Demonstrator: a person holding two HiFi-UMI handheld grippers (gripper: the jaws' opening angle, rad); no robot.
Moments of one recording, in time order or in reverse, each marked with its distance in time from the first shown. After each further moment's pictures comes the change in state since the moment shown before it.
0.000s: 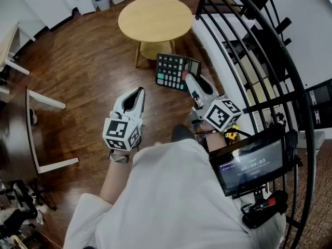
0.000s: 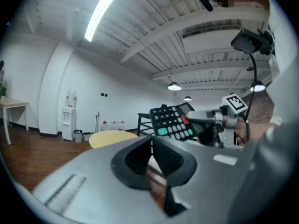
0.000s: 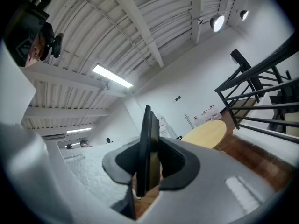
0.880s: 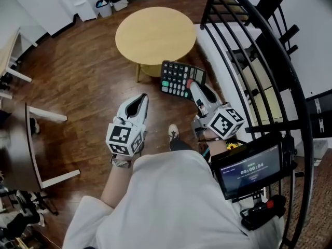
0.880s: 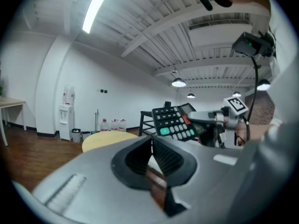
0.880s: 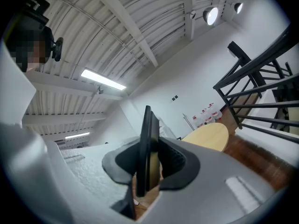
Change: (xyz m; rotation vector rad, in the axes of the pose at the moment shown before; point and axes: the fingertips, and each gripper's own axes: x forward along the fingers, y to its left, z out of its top) left arm 0.134 0.034 0.024 -0.024 0.041 0.027; right arm 0.078 -0.110 0.055 0.056 0.016 0.015
